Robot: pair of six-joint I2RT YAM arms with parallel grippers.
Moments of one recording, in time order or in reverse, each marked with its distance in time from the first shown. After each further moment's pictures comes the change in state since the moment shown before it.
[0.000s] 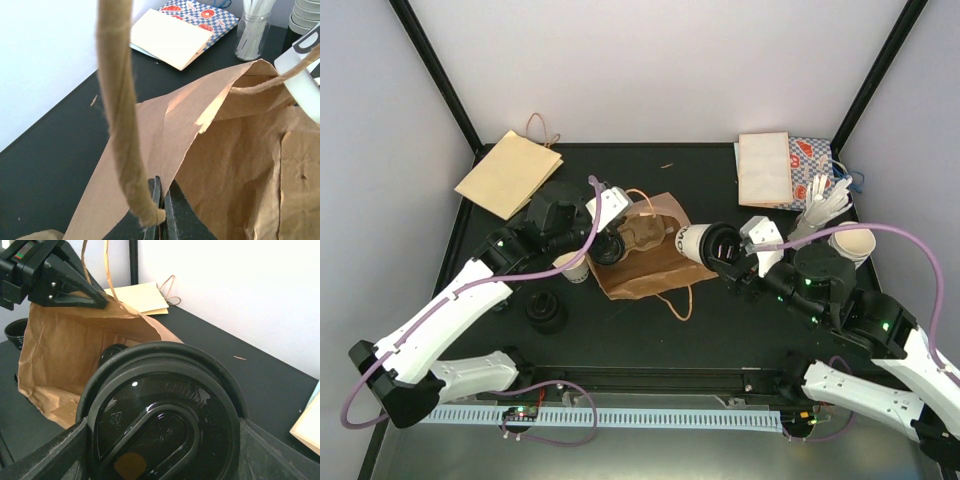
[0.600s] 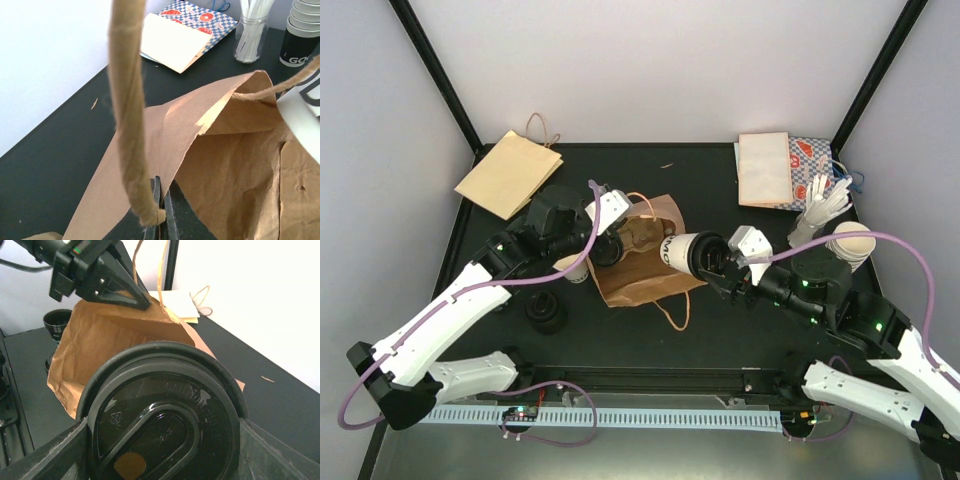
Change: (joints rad) left arm -0.021 -0.027 -0.028 0.016 -0.019 0.000; right arm 0.000 0.004 -0.048 0.066 -0.156 -0.110
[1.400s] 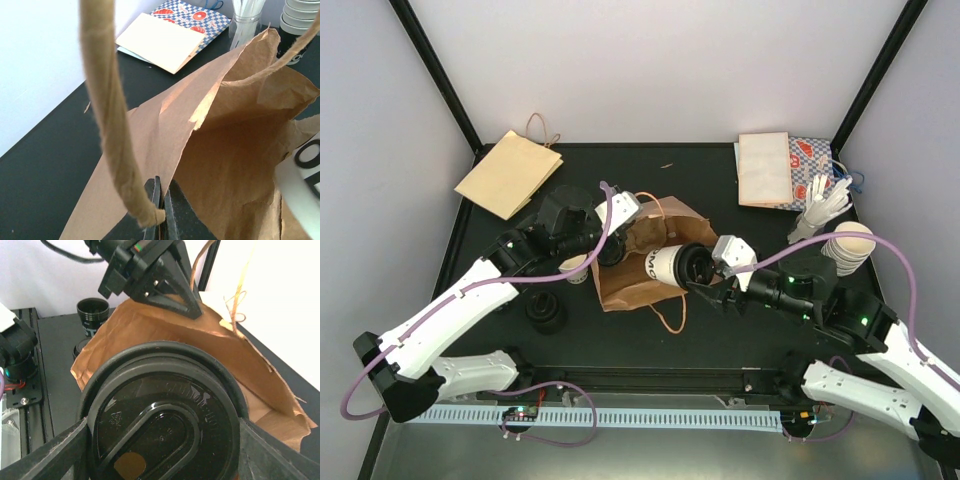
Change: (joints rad) left arm -0.043 0.043 0.013 0.020 -0.021 0.000; right arm 0.000 0.015 -0.021 0.037 -0.147 -0.085
